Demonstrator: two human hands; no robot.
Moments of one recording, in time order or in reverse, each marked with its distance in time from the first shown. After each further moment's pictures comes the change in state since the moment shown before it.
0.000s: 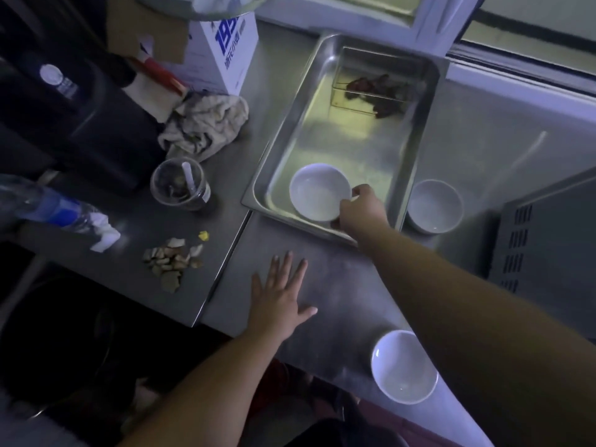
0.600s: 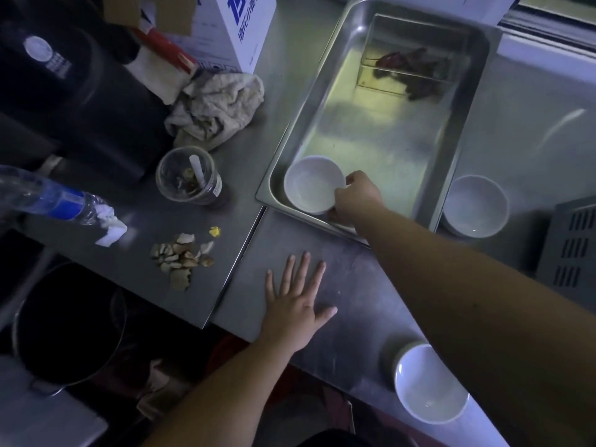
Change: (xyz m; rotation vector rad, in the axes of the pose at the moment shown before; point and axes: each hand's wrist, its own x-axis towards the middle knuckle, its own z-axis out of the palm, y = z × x) left_hand 0.000 -0.006 0.022 -0.035 0.095 0.007; right_hand 0.050 -0.012 0.058 -0.071 -0.089 0.025
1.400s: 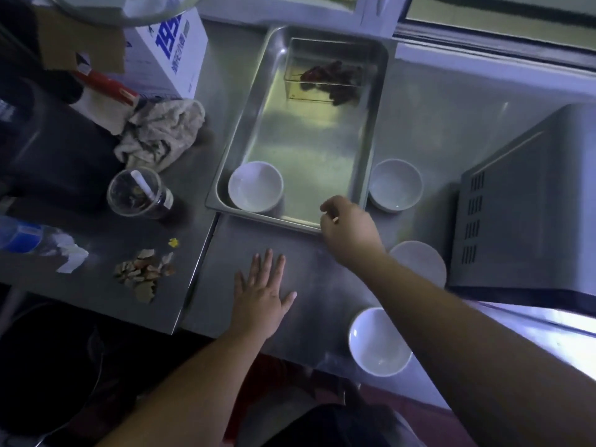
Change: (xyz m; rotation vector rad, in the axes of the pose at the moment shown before) left_hand -0.001 0.017 -0.013 0.095 -0.047 0.023; right_hand -0.105 0.070 -0.086 -0.230 0.114 -0.308
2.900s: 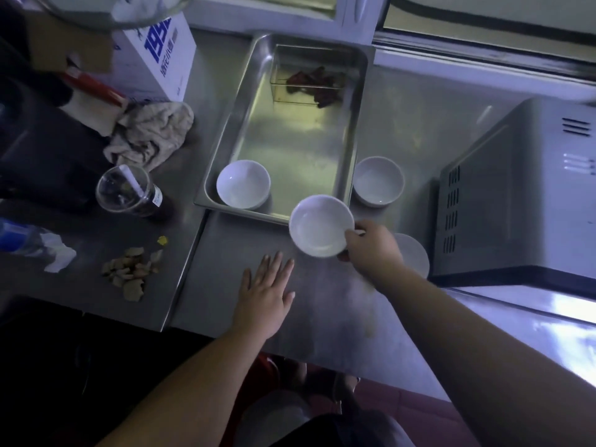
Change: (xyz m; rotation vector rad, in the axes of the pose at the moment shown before) left_hand -0.006 0.022 0.010 0.015 0.038 0.146; right_hand -0.047 0.044 -0.028 0.259 0.027 0.300
